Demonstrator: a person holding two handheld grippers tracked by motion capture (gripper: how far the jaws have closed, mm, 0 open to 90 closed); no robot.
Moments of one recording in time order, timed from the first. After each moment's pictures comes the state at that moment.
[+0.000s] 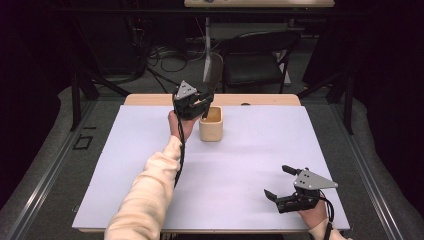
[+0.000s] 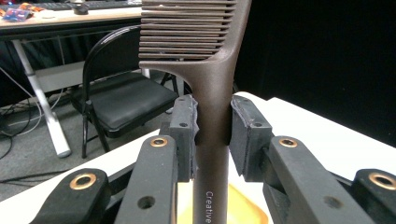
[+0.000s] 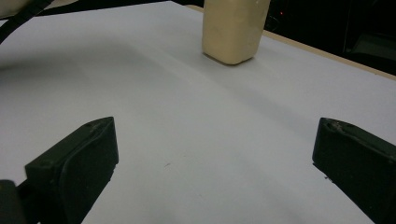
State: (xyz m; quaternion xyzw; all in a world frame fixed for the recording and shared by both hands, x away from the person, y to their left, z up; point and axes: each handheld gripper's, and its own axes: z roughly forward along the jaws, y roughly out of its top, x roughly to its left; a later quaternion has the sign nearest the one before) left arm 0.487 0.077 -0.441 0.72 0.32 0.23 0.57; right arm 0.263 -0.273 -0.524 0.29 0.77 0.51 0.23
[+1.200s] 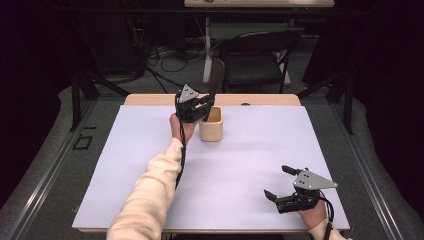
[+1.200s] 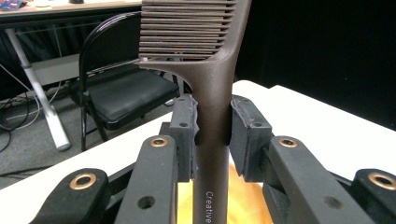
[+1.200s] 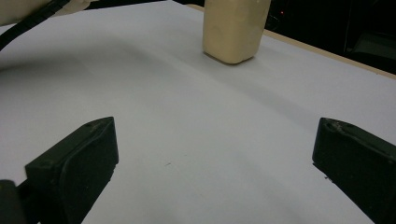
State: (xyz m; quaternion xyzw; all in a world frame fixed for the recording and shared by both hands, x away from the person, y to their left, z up) left arm 0.492 0.074 -0.458 0.73 0.32 0.22 0.56; right arm 0.263 -0.273 -0.524 0.29 0.77 0.51 0.23
